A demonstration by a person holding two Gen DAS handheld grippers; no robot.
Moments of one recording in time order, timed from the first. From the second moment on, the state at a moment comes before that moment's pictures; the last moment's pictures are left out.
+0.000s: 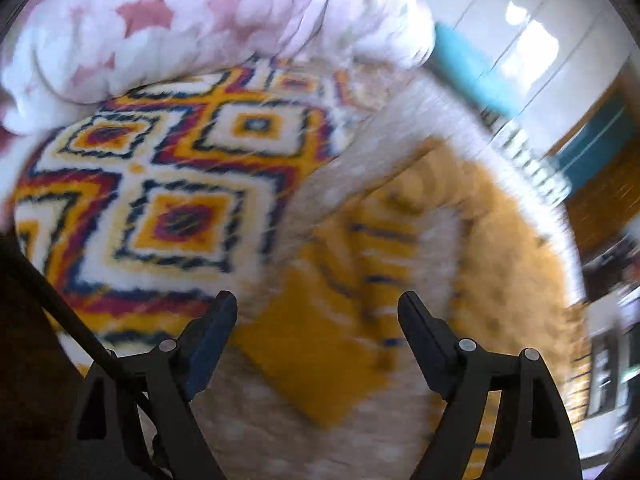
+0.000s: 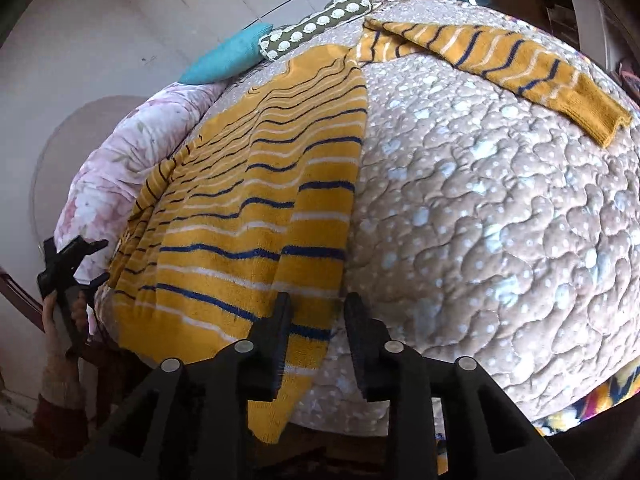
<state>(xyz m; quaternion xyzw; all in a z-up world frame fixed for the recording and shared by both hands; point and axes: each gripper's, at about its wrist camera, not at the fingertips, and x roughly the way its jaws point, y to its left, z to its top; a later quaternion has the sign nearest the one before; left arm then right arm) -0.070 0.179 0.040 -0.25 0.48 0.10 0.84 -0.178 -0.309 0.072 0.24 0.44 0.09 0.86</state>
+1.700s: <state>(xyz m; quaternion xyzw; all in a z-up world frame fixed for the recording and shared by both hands) -0.020 -0.073 0.143 -0.03 0.44 -0.13 0.89 -0.183 -0.322 0.092 0.21 0.39 0.05 0.89</state>
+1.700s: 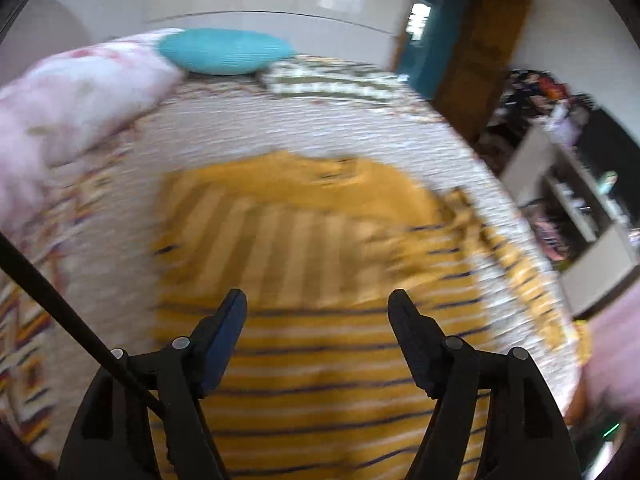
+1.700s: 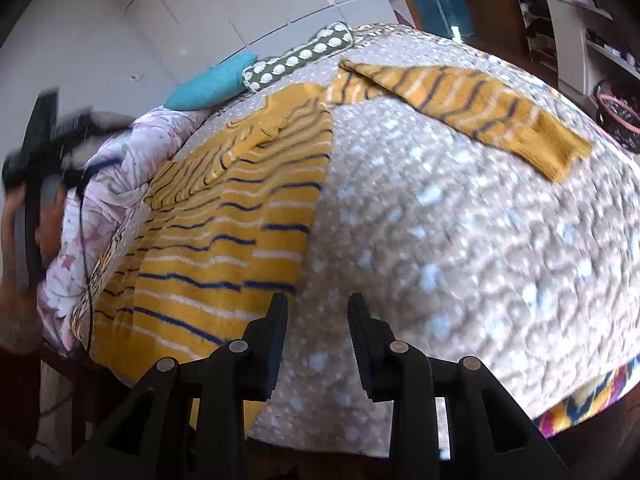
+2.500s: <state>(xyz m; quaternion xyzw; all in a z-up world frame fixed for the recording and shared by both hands) -0.054 0.032 0.008 -0.05 0.40 -0.03 0.92 0.098 -0.268 0.105 0.10 0.46 0.04 0.88</state>
